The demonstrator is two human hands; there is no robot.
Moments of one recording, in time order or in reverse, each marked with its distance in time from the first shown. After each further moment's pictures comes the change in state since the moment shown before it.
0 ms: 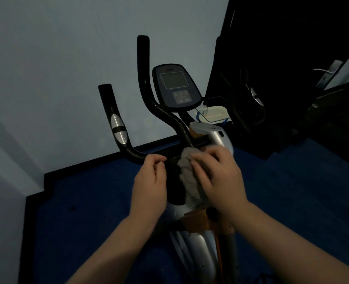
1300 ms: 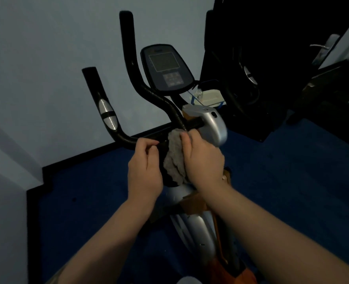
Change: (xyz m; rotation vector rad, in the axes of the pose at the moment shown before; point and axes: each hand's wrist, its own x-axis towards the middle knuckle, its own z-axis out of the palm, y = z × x) left_hand -0.004 0.002 0.008 -0.063 0.078 0.061; right_hand 0.004 -0.017 0.026 -0.090 -0.100 0.349
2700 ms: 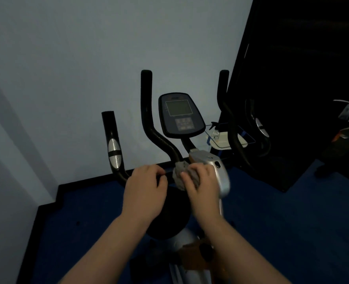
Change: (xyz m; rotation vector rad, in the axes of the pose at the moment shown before) left_hand 0.046 0.031 0.018 0.584 -0.040 0.050; right_hand 0.046 0.033 0.014 0.575 -0.012 -0.030
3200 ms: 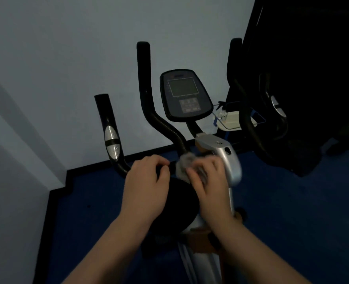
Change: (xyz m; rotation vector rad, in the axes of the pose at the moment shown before) left_hand -0.001 -0.005 0.001 -0.064 -0.005 -0.041; right_hand -0.013 0.015 0.007 0.088 -0.021 -0.104
